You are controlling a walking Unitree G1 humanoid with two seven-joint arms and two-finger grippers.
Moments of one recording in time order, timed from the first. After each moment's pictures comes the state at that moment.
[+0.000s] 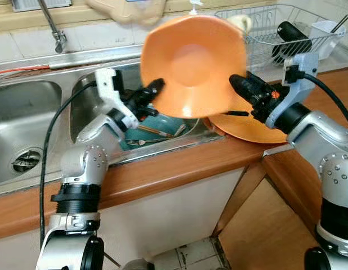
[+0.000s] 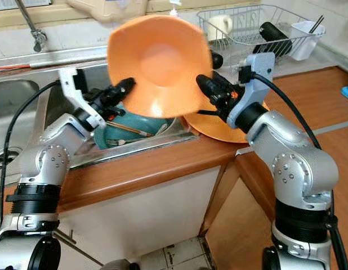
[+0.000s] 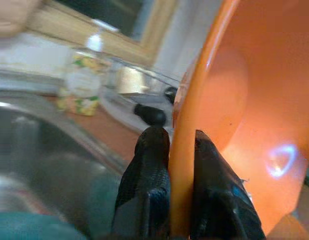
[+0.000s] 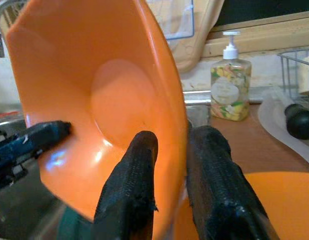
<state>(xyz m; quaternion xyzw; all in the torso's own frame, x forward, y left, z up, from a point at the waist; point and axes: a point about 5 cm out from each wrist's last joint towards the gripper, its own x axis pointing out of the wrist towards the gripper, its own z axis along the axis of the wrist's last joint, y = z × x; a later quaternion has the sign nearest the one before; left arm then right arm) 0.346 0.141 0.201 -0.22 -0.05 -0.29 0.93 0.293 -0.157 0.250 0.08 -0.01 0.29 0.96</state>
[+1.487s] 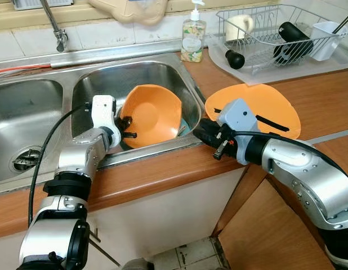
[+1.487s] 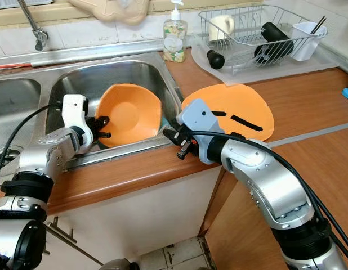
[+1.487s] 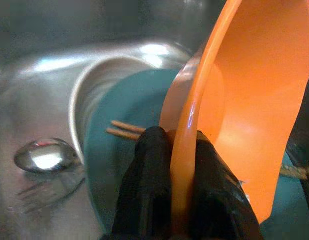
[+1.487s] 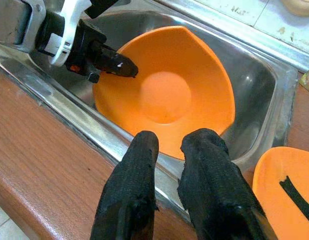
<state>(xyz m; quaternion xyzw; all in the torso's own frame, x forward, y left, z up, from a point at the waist) 0.364 0.184 0.128 -0.05 0.19 -0.12 0.97 0.272 -0.116 0.203 -0.18 0.07 0.40 0.90</state>
